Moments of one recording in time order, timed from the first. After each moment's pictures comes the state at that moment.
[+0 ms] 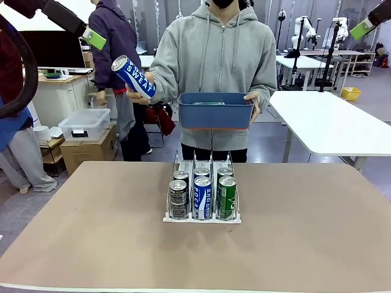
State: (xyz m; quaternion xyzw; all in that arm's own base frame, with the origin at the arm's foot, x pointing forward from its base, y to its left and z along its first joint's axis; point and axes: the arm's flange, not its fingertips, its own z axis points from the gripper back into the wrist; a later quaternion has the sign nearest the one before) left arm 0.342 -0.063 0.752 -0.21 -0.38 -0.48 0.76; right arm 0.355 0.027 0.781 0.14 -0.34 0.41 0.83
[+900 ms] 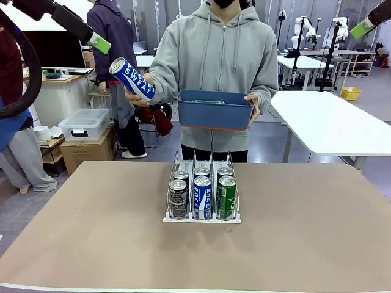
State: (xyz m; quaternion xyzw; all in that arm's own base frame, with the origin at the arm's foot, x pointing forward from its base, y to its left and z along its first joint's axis) left arm 0.363 -0.071 0.746 -0.16 -0.39 -0.48 0.77; right arm 0.355 0.027 0.781 0.14 -0.34 0.41 0.83
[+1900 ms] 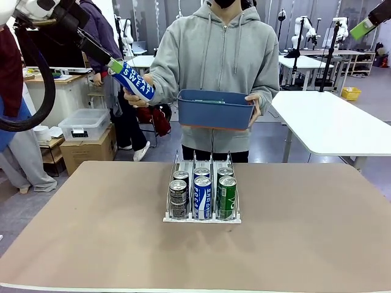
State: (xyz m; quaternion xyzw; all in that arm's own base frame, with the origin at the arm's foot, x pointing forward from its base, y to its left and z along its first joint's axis) left arm 0.415 -0.074 0.702 -0.11 -0.40 -0.47 0.78; right arm 0.355 0.027 0.781 0.14 -0.34 0.41 0.83
